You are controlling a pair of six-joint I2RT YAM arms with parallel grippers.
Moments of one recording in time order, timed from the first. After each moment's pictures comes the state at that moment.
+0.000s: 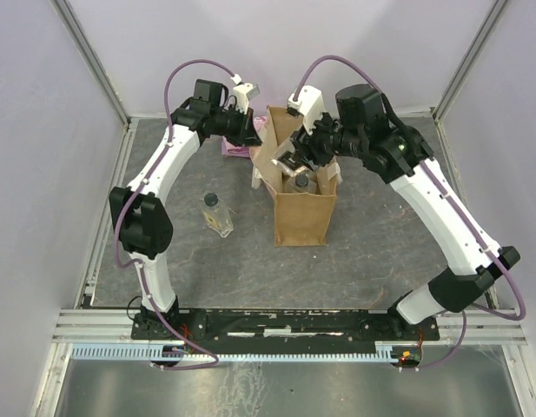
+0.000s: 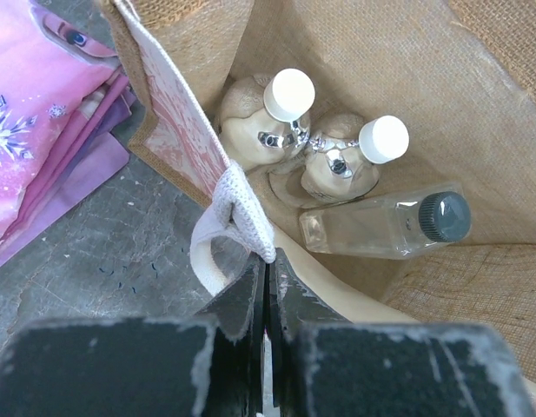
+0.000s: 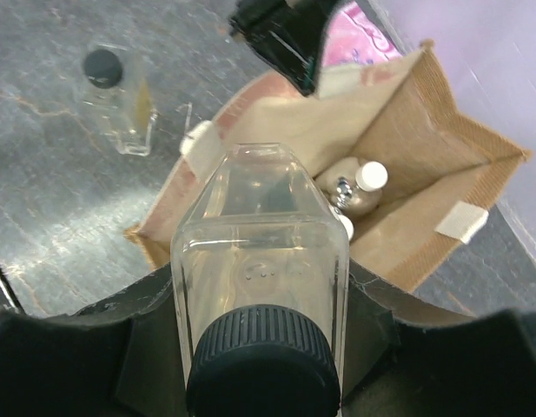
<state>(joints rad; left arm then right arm) -0.30 1.93 1.89 -0.67 0.63 0.12 0.66 1.50 1.90 -0.87 -0.24 -0.32</state>
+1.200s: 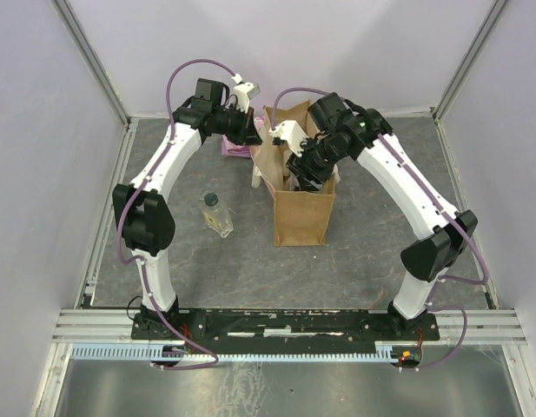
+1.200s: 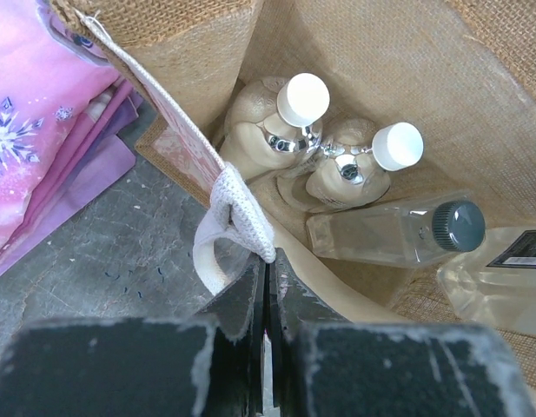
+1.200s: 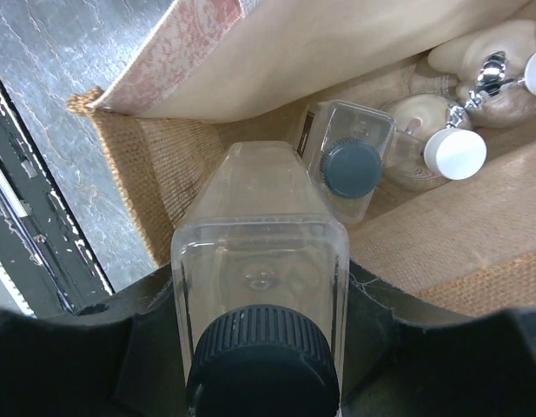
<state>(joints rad) -0.30 1.97 1.93 -0.67 0.63 0.12 0.58 1.76 2.01 -1.29 -0.35 -0.53</state>
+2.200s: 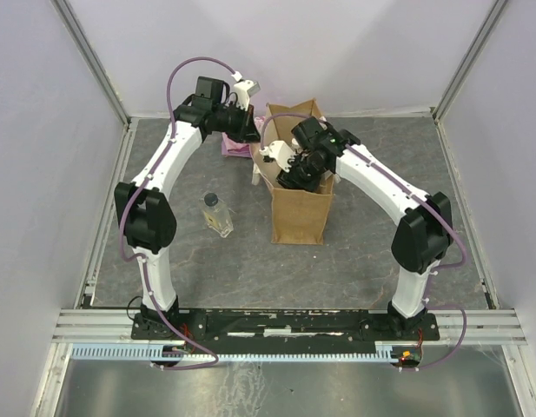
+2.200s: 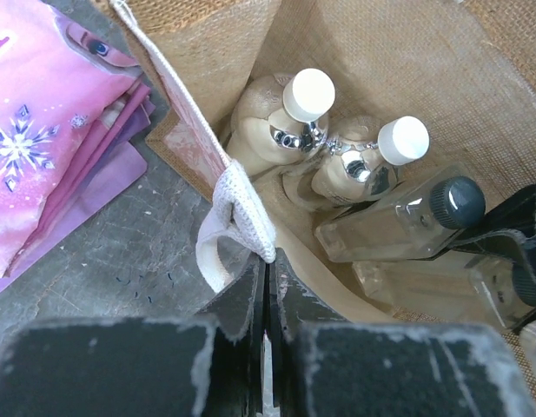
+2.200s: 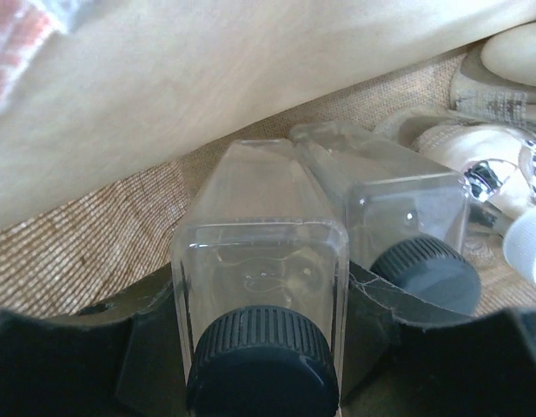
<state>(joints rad) -0.30 2.00 1.96 -0.68 0.62 0.12 0.59 1.84 1.73 -1.00 -0.29 -0.51</state>
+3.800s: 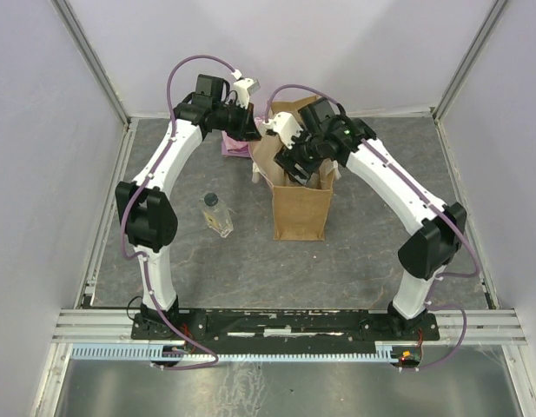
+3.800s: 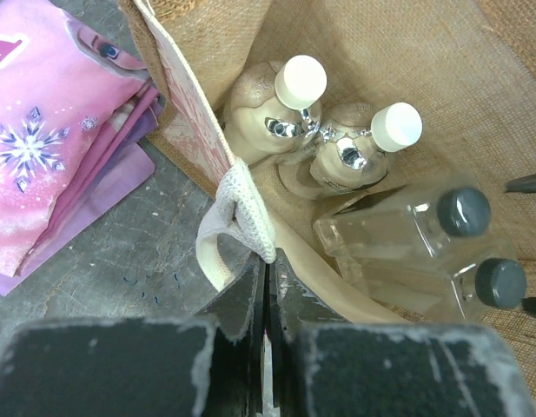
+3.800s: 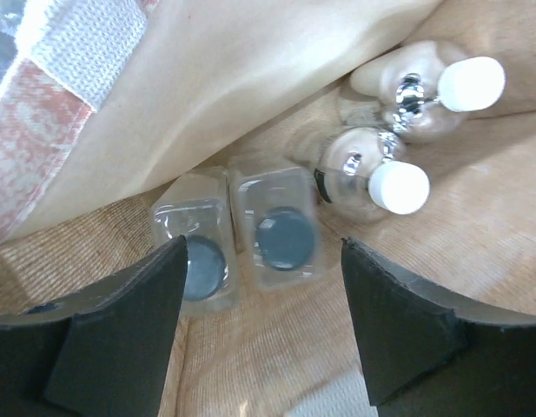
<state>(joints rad) -0.30 2.02 2.00 -0.70 0.60 0.12 0.59 1.81 1.86 -0.95 -0.17 -0.42</state>
